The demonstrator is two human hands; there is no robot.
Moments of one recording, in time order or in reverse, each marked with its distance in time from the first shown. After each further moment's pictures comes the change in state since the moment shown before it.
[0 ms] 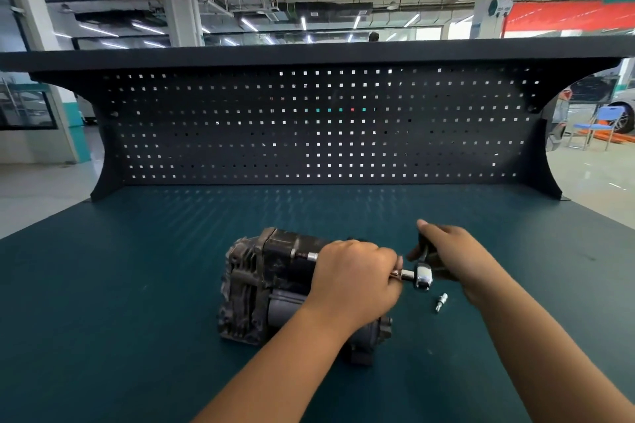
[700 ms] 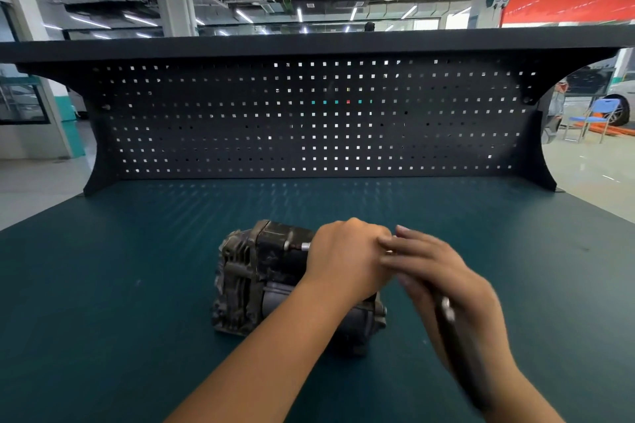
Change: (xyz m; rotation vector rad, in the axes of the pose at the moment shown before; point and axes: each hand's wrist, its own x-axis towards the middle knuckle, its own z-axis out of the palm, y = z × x) left_hand 0.017 0.000 -0.001 -0.009 -0.196 -0.040; right_hand -0.081 0.018 0.022 -0.088 0.118 -1.083
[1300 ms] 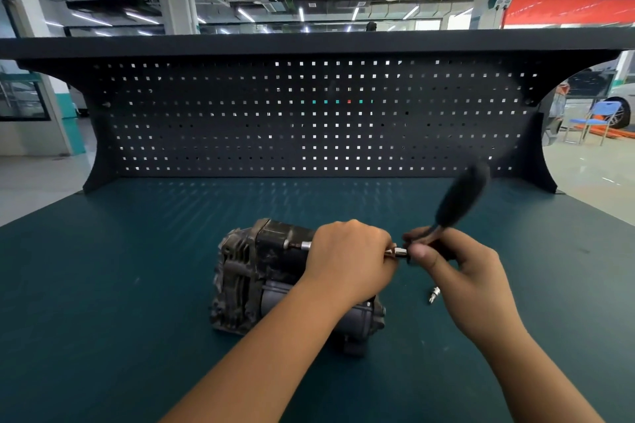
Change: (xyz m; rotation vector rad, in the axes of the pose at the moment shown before) left_hand 0.001 -0.003 0.003 0.023 -0.034 -0.022; right_hand 0.017 0.022 -0.014 -0.013 0.021 0.399
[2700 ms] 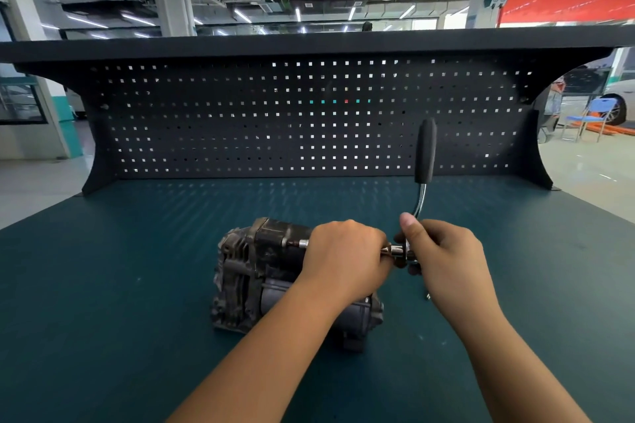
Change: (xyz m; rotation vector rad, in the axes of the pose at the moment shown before) left_hand -0.003 0.001 -0.001 0.014 0.016 -0.002; right_hand 0.009 -0.016 0.012 -0.105 0.053 0.277
